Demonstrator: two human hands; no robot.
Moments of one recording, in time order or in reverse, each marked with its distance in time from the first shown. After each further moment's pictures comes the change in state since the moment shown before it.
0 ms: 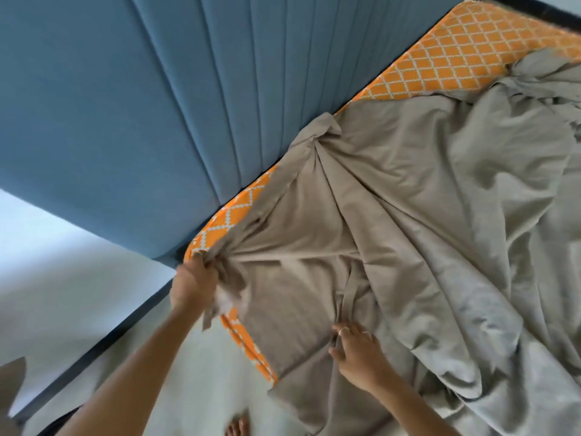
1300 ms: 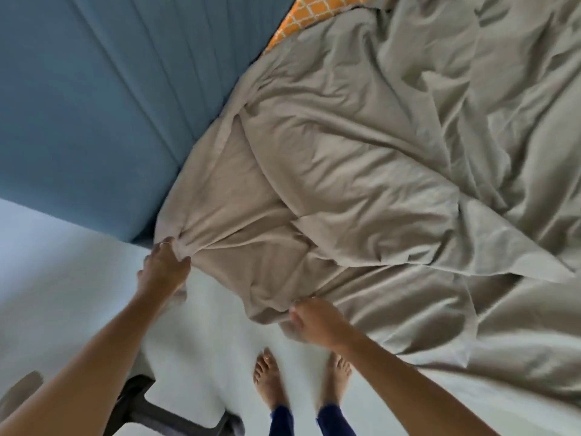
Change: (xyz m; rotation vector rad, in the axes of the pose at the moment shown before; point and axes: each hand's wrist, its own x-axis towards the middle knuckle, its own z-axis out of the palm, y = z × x) left_hand 0.003 -0.073 -0.023 0.388 -0.271 0.246; right_hand -0.074 -0.094 0.069 0.074 -0.002 -0.057
